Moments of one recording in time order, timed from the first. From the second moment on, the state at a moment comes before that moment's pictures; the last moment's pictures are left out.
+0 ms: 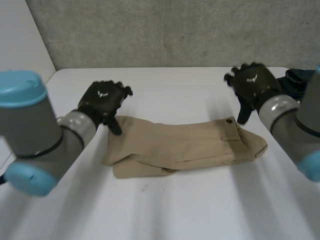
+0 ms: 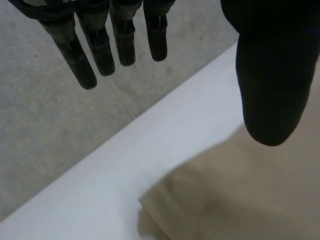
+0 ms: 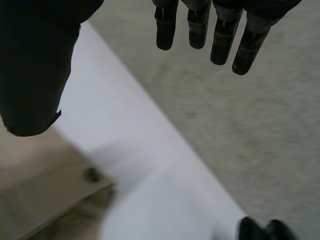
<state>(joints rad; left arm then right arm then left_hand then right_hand) 4.26 -1.92 -1.49 3.25 -1.47 3.44 1.93 -1.24 1.41 -0.02 1.48 2.60 0.33 0.33 0.33 0.33 0.16 0.21 0.22 0.22 0.24 0.07</state>
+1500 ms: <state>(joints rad) 4.27 -1.70 -1.38 3.07 -1.55 3.61 1.86 -1.39 1.18 0.44 1.38 2.39 1.13 1.20 1.19 1.20 1.00 1.02 1.18 1.18 1.19 0.98</state>
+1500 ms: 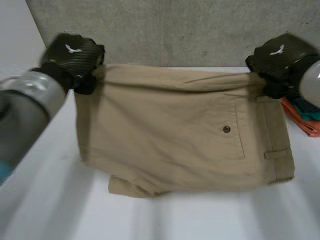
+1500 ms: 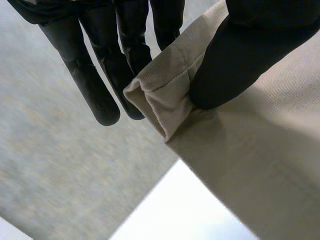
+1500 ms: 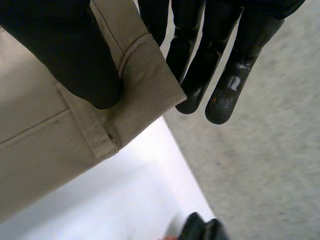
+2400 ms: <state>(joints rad) 4.20 -2.12 -1.45 3.74 -1.64 3.64 1.96 -0.83 1.17 -0.40 1.53 2.51 1.13 1.20 1.19 1.20 1.01 1.03 1.18 1.19 1.19 0.98</state>
